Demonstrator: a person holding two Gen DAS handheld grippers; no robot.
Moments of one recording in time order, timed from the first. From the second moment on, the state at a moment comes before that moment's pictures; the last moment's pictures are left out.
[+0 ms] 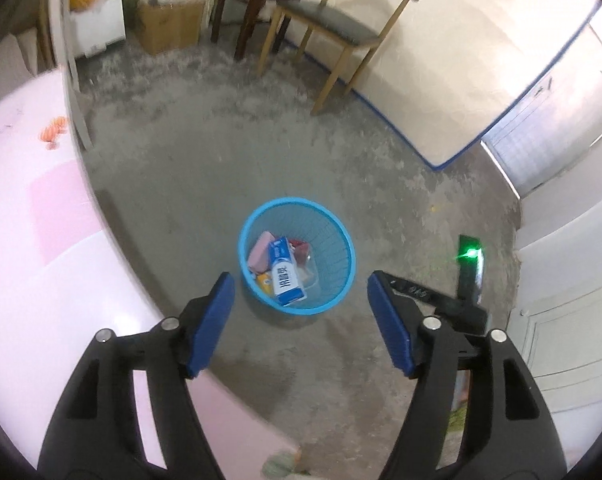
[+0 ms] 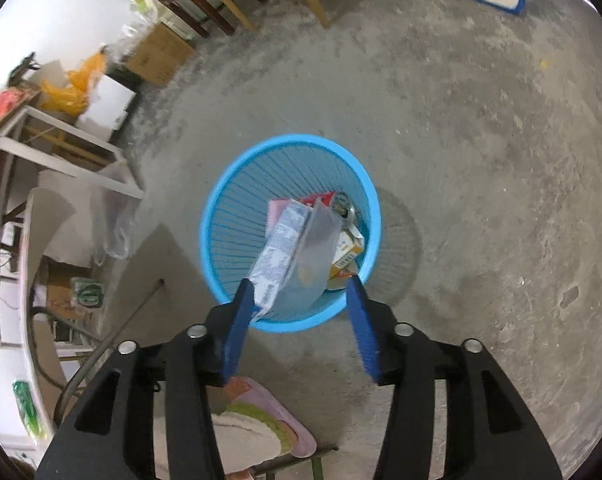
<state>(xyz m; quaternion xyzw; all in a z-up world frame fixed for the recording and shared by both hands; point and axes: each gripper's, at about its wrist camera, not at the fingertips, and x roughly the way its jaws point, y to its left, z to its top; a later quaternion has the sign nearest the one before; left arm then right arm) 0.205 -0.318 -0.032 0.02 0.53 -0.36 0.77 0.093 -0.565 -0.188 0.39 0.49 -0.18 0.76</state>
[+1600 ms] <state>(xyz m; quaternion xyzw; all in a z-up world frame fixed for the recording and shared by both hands) 0.051 0.127 -0.035 -0.18 0.35 -0.06 0.92 0.262 -0.022 -0.028 0.21 0.62 0.30 0.69</state>
